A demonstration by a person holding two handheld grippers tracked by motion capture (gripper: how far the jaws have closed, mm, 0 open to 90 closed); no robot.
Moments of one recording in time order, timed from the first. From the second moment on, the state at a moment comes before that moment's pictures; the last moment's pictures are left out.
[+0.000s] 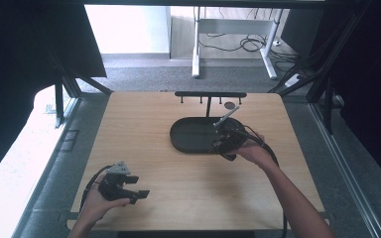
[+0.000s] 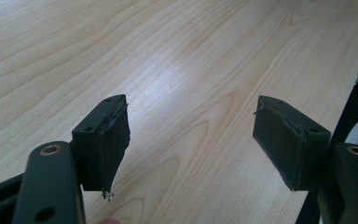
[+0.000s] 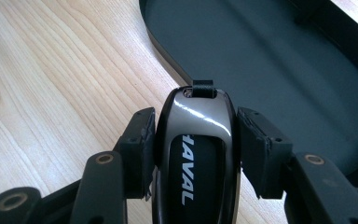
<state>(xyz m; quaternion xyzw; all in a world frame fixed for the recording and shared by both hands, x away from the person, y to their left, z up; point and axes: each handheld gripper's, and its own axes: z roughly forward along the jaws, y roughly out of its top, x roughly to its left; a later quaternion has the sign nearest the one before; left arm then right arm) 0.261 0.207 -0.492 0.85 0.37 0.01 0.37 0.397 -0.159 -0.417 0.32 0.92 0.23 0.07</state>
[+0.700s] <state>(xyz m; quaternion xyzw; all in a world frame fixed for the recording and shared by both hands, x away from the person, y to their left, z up) 0.263 0.204 -0.497 0.86 0.36 0.00 0.35 0.397 -0.156 -0.421 0.32 0.92 0.22 0.08</state>
